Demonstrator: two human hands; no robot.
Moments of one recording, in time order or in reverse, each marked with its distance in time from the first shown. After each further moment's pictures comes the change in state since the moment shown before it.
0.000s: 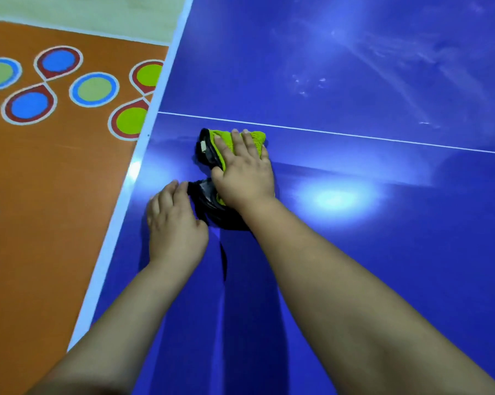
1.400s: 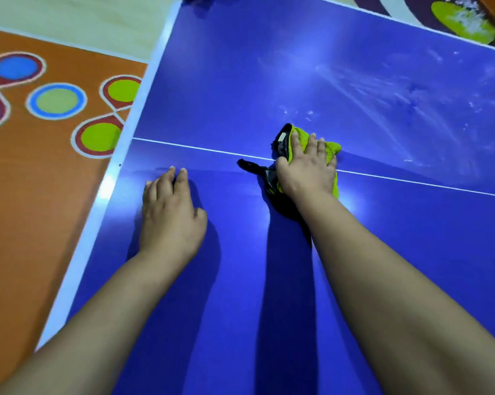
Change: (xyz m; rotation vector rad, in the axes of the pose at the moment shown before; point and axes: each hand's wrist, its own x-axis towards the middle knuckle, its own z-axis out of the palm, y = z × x) left_hand 0.083 0.023 0.011 -0.047 -0.040 0.067; right_hand 0.062 0.110 -0.036 -0.101 0.037 0.454
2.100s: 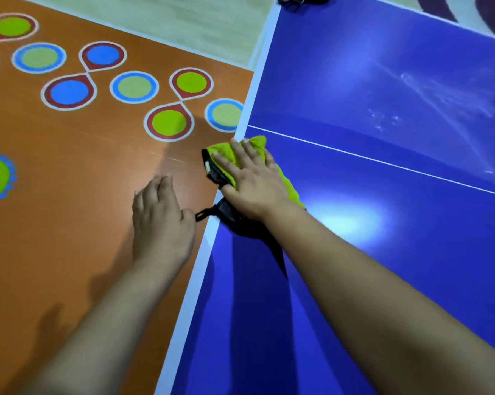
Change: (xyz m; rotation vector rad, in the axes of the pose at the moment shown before) left_hand -0.071 -0.161 -0.092 -0.094 0.108 -0.229; right_hand -0.139 -0.206 0.031 -0.063 -0.095 -0.792
